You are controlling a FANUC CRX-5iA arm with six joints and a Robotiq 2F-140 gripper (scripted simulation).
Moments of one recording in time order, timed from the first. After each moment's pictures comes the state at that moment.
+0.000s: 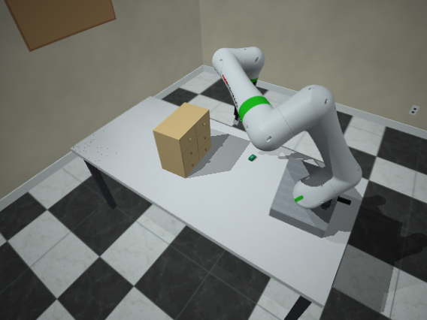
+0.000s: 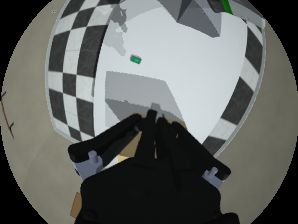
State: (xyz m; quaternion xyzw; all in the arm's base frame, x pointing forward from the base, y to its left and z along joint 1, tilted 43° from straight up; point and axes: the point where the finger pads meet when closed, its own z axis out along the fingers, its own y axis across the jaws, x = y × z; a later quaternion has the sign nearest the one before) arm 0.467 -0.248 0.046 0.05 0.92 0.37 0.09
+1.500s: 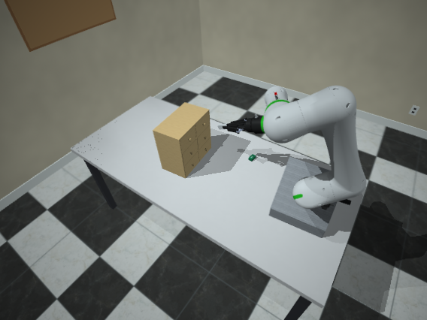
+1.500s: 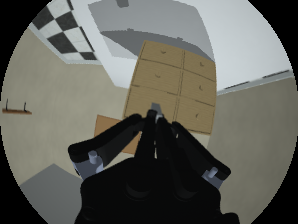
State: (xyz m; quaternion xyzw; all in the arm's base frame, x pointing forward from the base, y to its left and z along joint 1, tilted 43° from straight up) arm 0.551 -0.194 -0.012 0.22 0.77 0.30 0.52
